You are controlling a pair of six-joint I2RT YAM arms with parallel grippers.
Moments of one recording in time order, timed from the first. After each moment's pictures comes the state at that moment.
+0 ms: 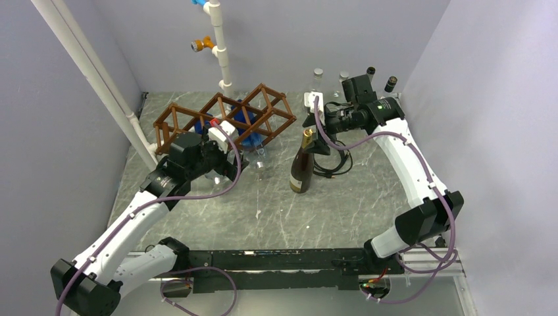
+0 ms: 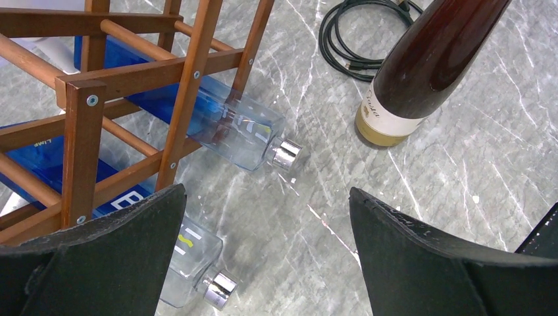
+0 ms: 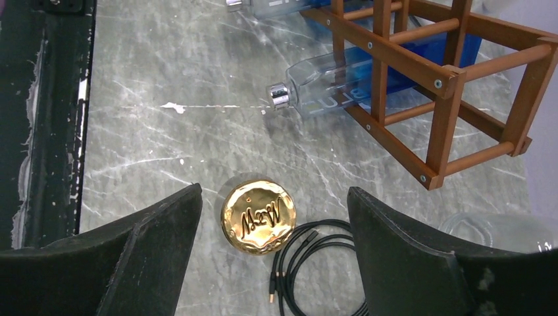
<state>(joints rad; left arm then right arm) -0.50 0.93 0.88 -0.30 0.20 0.09 0.34 1.51 1.66 -1.05 -0.88 -0.95</state>
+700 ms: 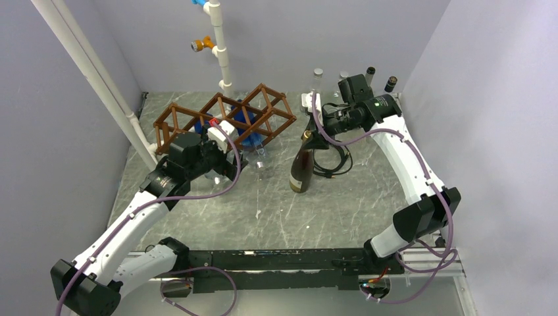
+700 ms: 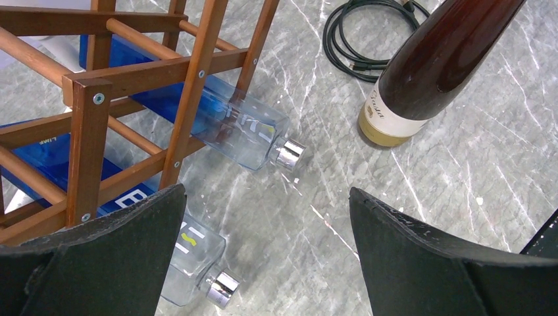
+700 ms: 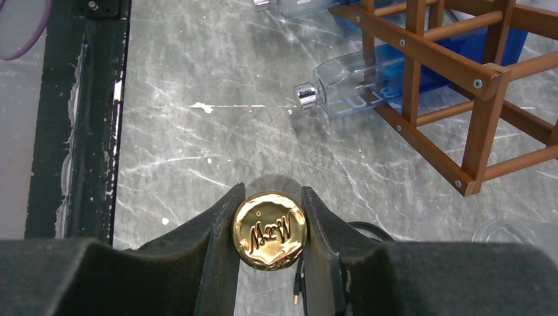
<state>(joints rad) -0.50 0.93 0.88 -0.30 0.20 0.09 0.36 1.53 1.69 -1.12 -0.91 -0.93</state>
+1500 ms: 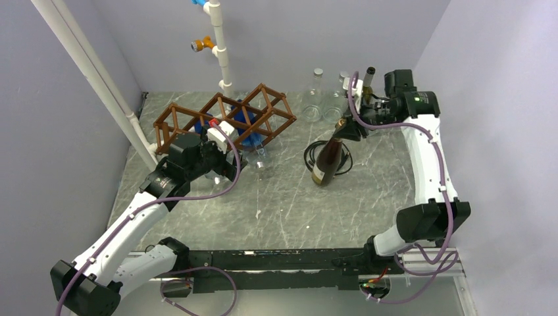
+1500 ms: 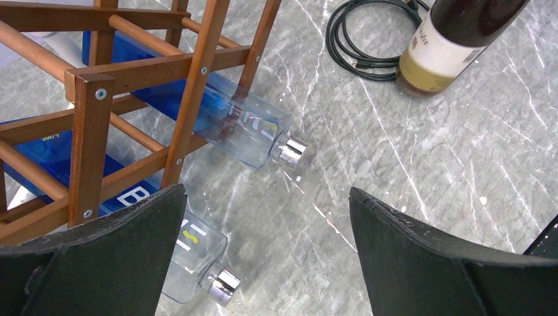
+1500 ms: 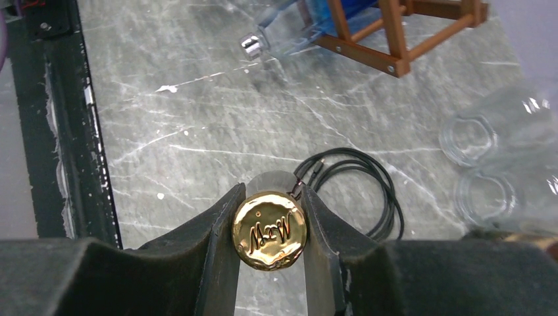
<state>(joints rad) -0.50 0.92 0.87 -0.30 0.19 0.09 0.07 1.51 1.77 -1.30 -0.96 -0.96</state>
